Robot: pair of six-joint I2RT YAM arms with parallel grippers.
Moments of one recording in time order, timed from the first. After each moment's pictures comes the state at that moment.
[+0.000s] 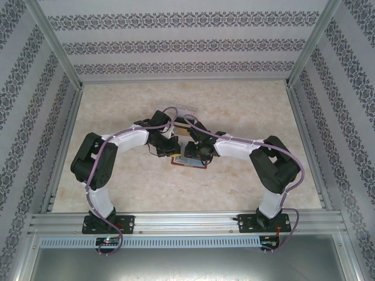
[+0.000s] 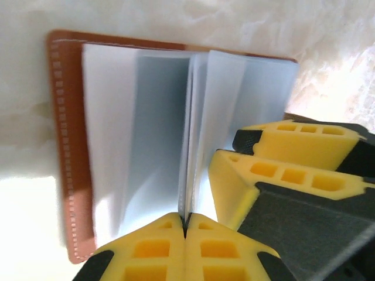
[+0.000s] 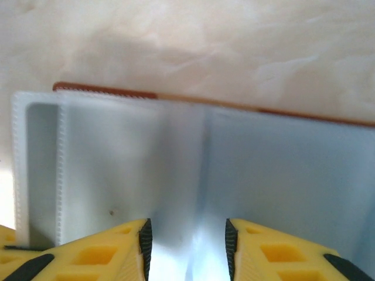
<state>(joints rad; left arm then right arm) -0.47 1.81 1.15 -0.55 0.56 -0.61 0.70 1.79 1.05 -0.37 -0.12 0.83</state>
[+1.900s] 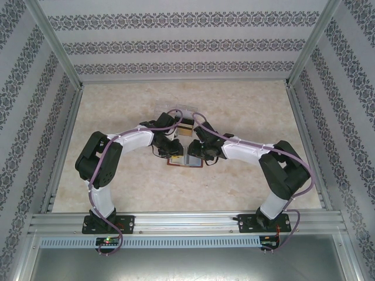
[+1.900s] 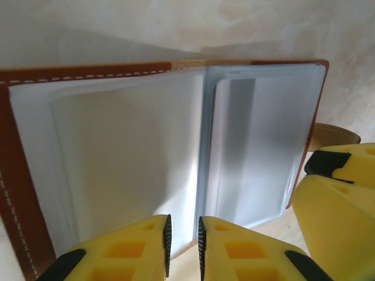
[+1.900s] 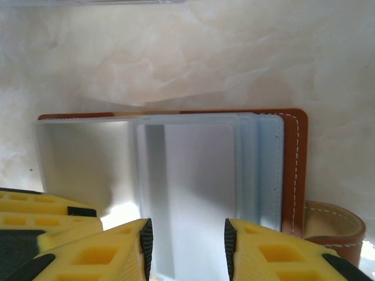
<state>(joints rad) -0.51 1.86 1.18 -0.56 0.45 -0.62 0.67 1.70 0.97 -0.31 -0.12 0.89</state>
